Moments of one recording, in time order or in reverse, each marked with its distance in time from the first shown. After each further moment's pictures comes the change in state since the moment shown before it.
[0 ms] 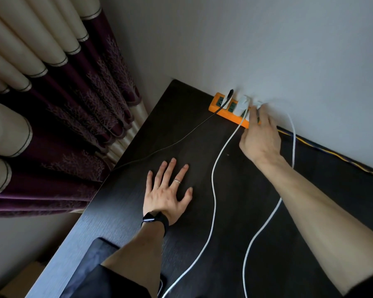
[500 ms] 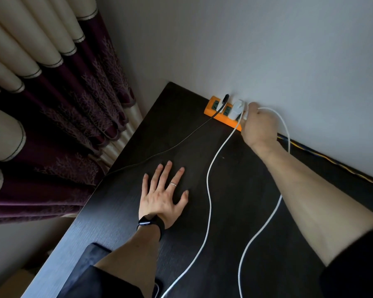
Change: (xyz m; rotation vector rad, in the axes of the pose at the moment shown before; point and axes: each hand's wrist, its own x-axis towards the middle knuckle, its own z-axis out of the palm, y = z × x) left_hand -0.003 0.001 -0.002 -0.022 -0.032 0.007; right_hand 0.033 -0.003 -0.022 -0.042 -0.040 0.047
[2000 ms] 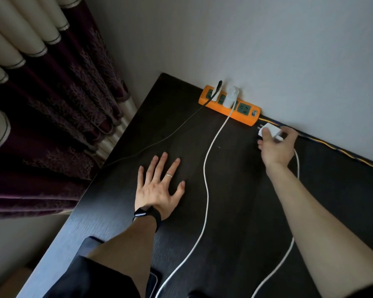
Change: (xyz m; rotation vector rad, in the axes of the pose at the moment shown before) left_hand -0.001 -0.003 0.006 0.019 0.039 0.004; right_hand -0.065 0.062 0.064 1.151 0.218 0.771
